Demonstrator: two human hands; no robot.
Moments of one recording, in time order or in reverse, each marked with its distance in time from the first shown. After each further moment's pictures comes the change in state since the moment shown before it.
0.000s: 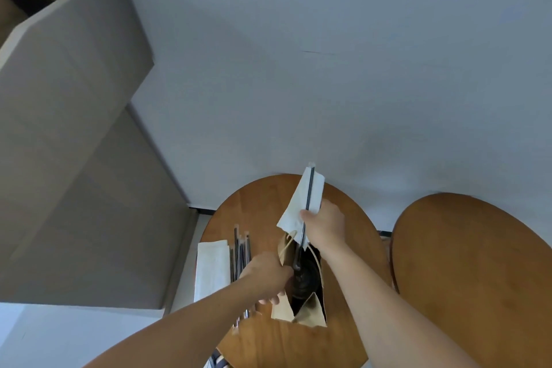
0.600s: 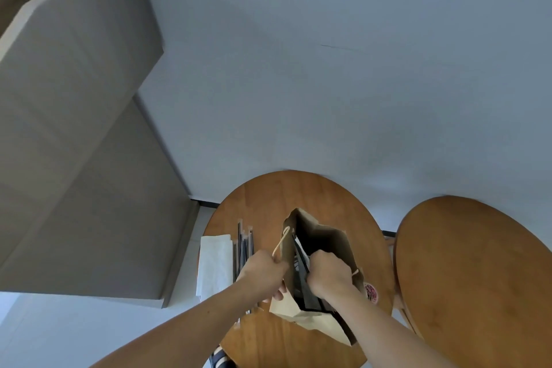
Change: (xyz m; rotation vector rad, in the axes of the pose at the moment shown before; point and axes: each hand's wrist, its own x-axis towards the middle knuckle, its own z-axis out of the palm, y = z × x) left_hand 0.010 -0.022 -0.003 -0.203 0.049 -0.009; right_hand -0.035 0.064 0.026 -0.786 -0.315 -0.073
